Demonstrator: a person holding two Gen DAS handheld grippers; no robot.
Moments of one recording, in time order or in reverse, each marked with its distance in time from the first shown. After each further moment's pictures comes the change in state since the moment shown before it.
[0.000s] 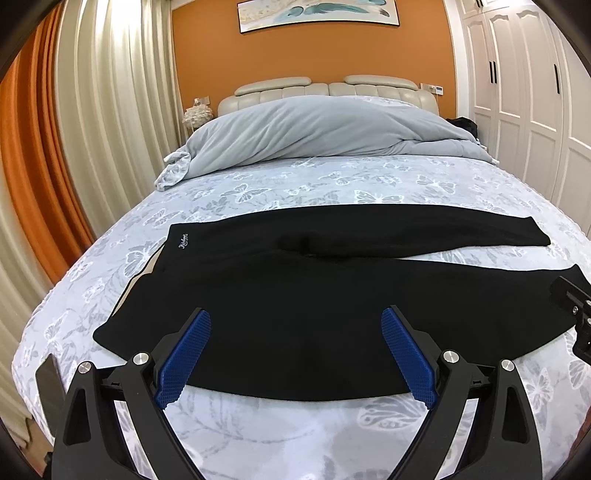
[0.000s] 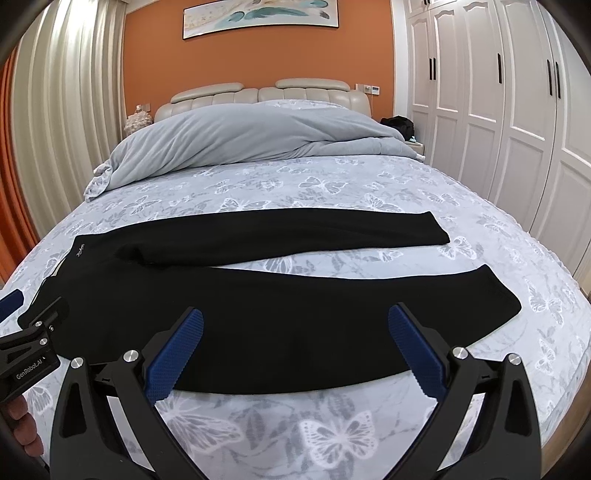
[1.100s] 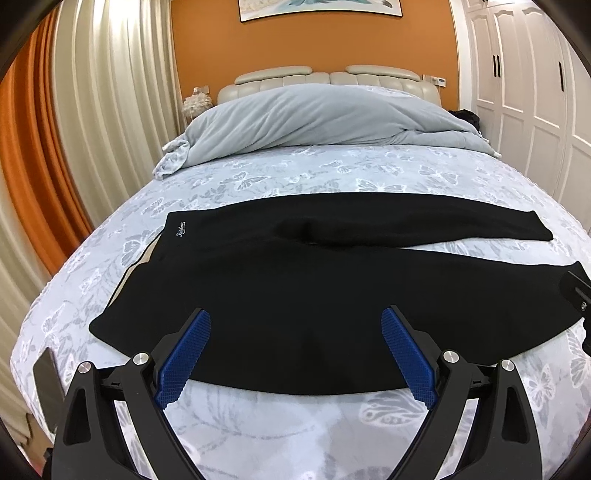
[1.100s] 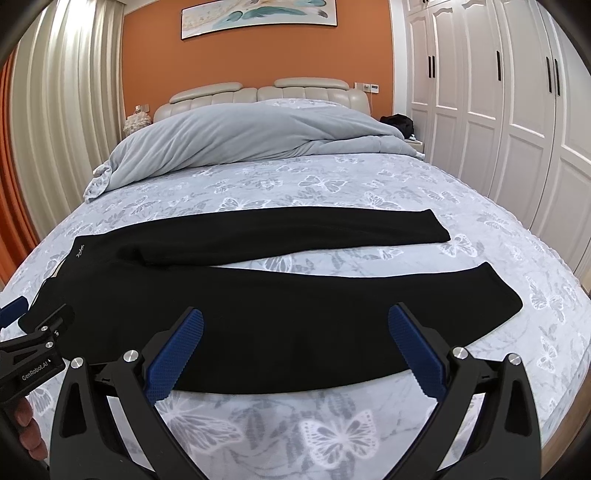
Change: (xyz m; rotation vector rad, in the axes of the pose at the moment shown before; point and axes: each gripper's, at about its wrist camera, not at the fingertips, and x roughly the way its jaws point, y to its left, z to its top) left arm 0.009 0.002 -0.002 -0.003 0.044 -0.008; right arm 0.003 -0.003 -0.002 0.005 0.007 0.004
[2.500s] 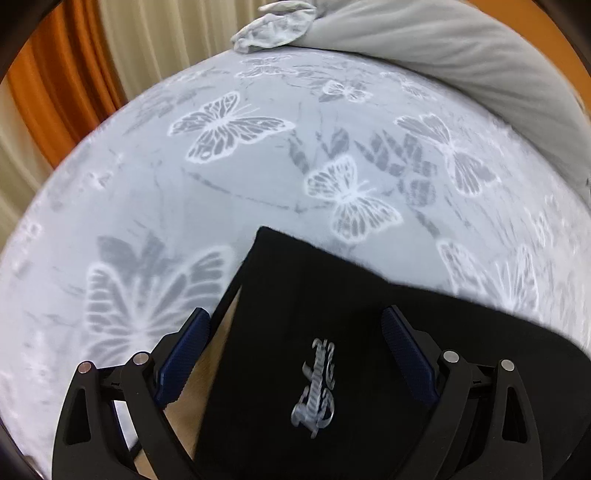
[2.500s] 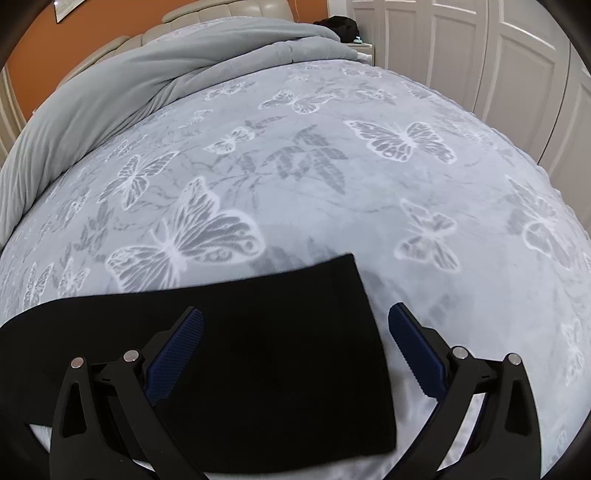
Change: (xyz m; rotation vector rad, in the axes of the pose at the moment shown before) left arm 0.365 0.271 0.125 -0.429 0.414 0.170; right arm 0.358 -0.289 0.137 0.217 0.351 -0.105
